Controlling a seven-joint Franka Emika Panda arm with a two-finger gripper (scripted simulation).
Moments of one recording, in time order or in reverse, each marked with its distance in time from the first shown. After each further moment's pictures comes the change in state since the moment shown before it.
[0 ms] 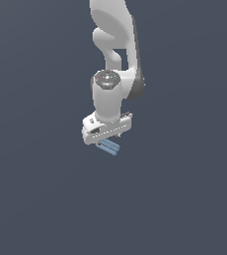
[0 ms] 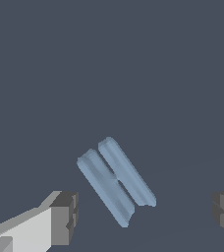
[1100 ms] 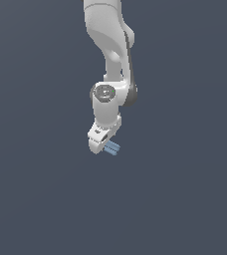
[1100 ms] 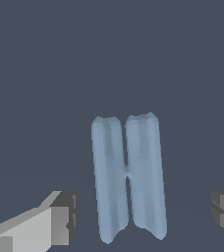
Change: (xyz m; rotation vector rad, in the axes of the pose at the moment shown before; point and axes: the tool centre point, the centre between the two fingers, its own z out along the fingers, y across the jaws) arm -0.028 -0.009 0.059 0.029 -0.001 -0.537
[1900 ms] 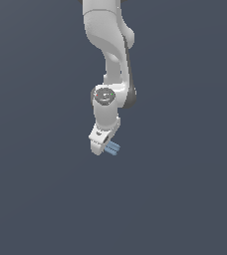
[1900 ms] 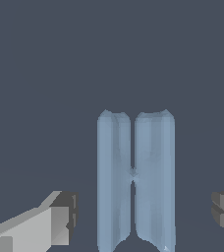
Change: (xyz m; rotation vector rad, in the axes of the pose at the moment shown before) arm -0.002 -0.004 0.015 0.003 0.004 -0.076
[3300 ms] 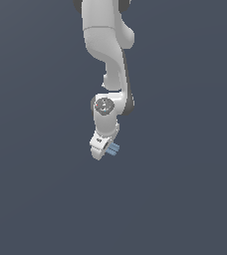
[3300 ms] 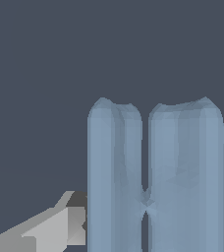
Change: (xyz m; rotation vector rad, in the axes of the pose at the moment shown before) arm -0.001 0.004 0.041 0.000 0.000 -0.005
